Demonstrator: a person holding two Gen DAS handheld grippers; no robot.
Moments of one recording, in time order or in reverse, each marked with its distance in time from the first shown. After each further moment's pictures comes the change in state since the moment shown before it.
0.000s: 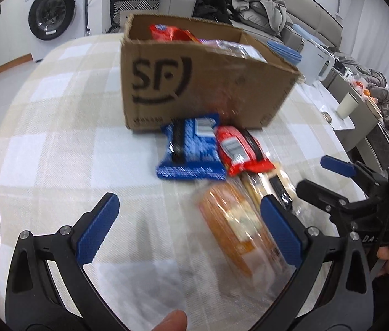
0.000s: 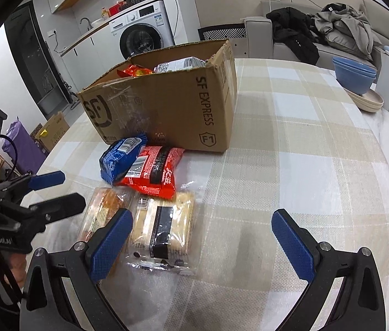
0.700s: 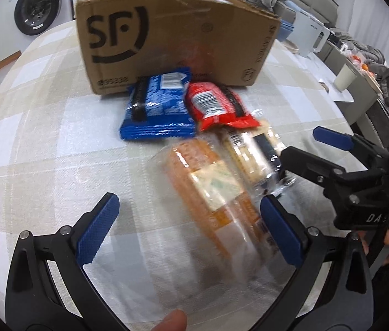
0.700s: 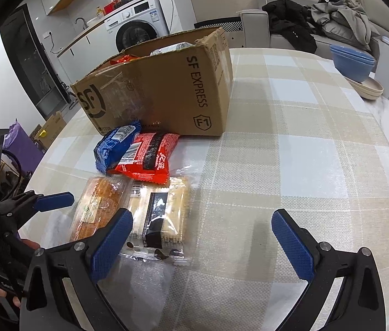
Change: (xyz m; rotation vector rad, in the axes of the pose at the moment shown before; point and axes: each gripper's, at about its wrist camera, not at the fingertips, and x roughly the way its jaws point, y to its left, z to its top) left arm 0.043 -0.047 -0.023 0.057 0.099 0.007; right arm 0.011 -0.007 -0.012 0.026 0.027 0.007
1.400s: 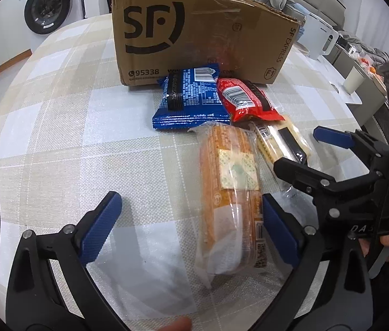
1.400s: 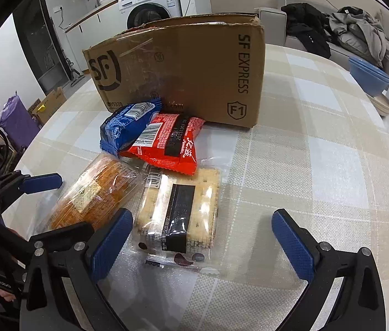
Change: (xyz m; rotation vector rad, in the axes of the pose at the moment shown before) left arm 0.011 0.016 -0.008 -0.010 -0.020 0.047; right arm 0.023 0.032 -0.003 -0.116 0.049 -0.039
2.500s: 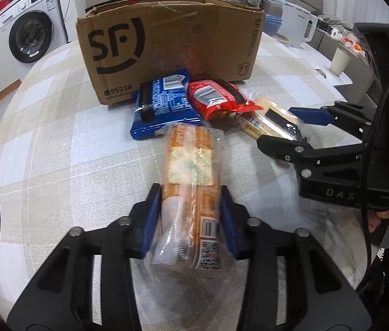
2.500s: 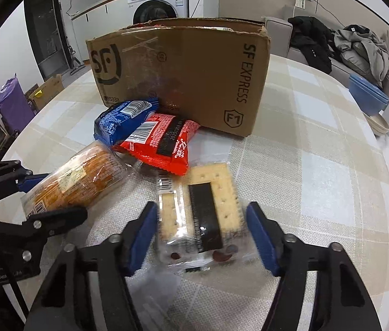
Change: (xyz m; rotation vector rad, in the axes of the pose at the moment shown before) left arm -0.012 -0.020 -0.010 0.143 -0.052 -0.002; right arm 0.000 0.010 -0.002 -0.087 -0.019 -0.059
